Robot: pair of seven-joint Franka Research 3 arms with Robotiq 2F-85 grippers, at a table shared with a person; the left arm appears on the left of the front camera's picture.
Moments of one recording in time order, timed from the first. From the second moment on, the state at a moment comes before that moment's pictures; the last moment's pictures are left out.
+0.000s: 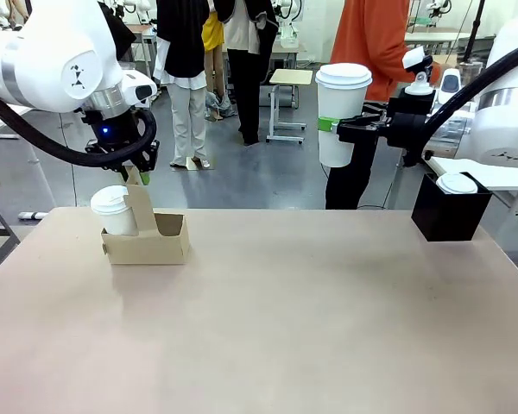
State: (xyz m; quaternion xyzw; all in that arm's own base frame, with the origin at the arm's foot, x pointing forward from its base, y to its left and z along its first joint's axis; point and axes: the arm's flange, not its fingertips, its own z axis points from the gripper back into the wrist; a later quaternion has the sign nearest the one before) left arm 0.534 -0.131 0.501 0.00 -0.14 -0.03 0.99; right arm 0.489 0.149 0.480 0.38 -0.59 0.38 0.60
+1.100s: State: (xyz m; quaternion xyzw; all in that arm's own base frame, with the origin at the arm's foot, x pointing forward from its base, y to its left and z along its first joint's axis) left arm 0.532 -0.130 0.502 0.01 -0.14 0.01 0.99; right arm 0.489 0.149 0.480 0.38 -0.59 0.38 0.60
